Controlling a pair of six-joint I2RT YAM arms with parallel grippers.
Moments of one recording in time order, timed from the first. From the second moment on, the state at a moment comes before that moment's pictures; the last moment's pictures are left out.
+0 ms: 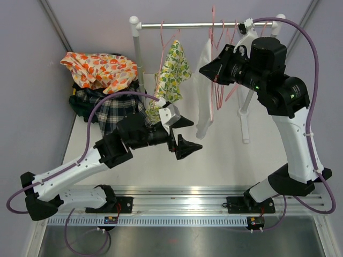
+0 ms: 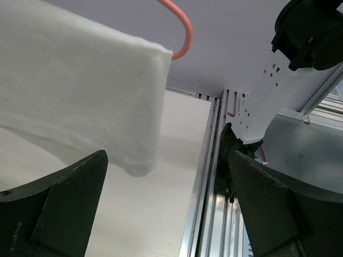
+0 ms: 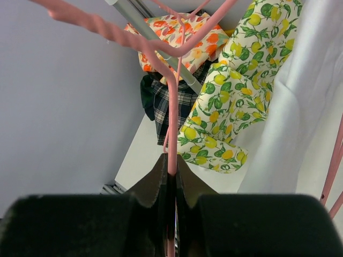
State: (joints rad) left arm -1.00 1.06 1.15 -0.11 0.33 -0.13; right arm 0.55 1.53 2.30 -0.97 -0.13 0.58
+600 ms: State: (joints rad) left arm -1.10 1.30 1.21 0.06 0.07 -0.07; right arm 0.55 1.46 2.20 -0.96 -0.12 0.59
